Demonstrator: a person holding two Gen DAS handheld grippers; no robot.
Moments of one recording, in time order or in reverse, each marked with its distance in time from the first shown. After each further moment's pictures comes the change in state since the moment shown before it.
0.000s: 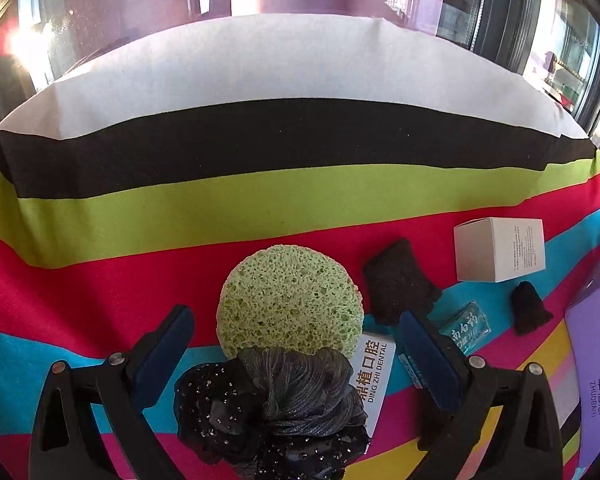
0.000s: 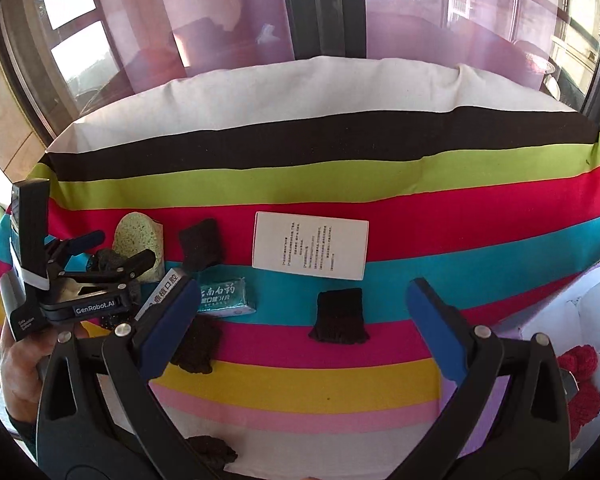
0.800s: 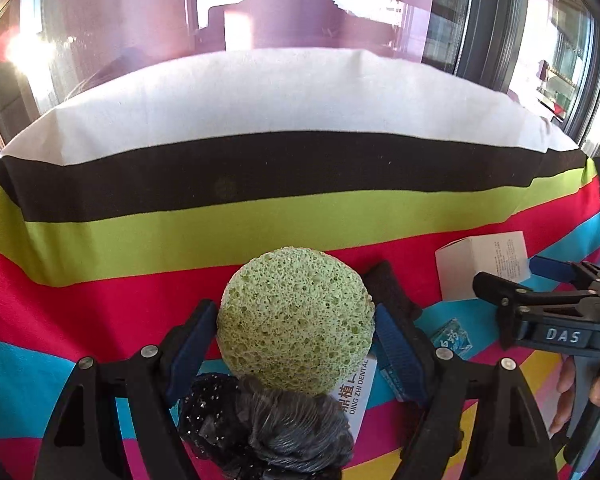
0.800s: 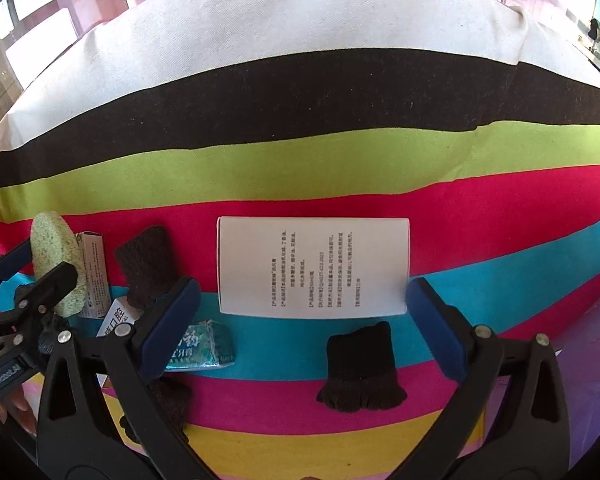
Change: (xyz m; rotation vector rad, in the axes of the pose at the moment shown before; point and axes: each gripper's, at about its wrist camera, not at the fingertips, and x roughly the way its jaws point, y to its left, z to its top) left arm -0.028 -0.020 -0.004 0.005 -0.075 -0.025; right arm 0.083 0.012 0.008 0.035 0.070 -0.090
